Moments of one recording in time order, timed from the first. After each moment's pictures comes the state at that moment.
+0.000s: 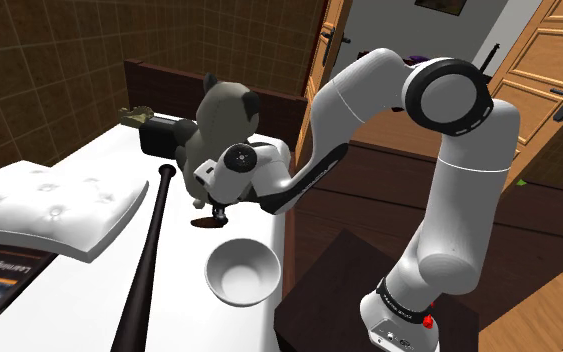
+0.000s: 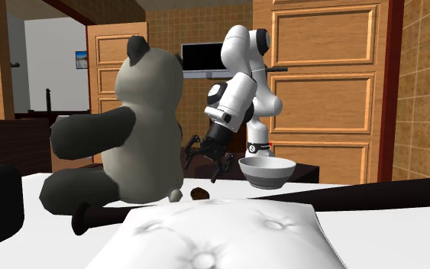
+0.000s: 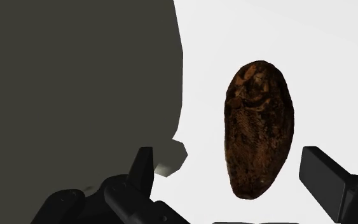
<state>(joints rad) 0.07 0.31 0.21 -2.24 -1.13 2.72 0.28</state>
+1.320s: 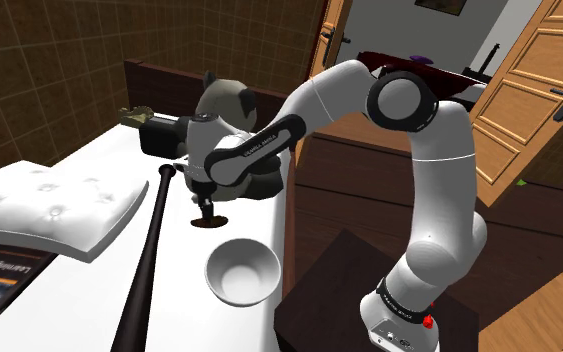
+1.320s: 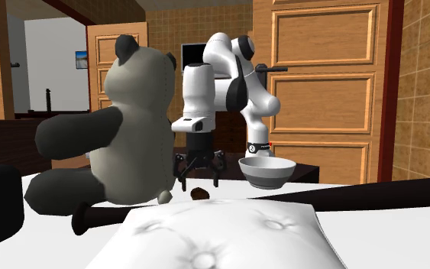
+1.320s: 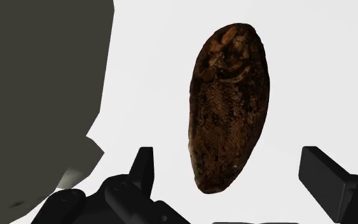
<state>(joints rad) -0.21 0.58 0.54 -1.88 -0.41 2.32 -0.53</state>
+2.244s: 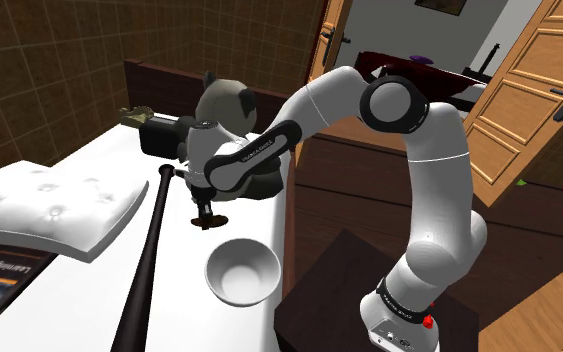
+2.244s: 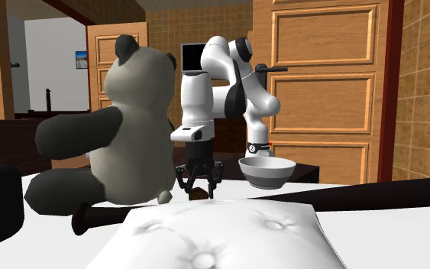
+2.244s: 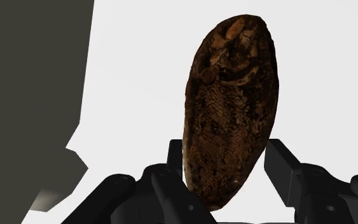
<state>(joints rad) -0.21 0.63 0.54 -1.87 -0.42 2.35 -0.55</state>
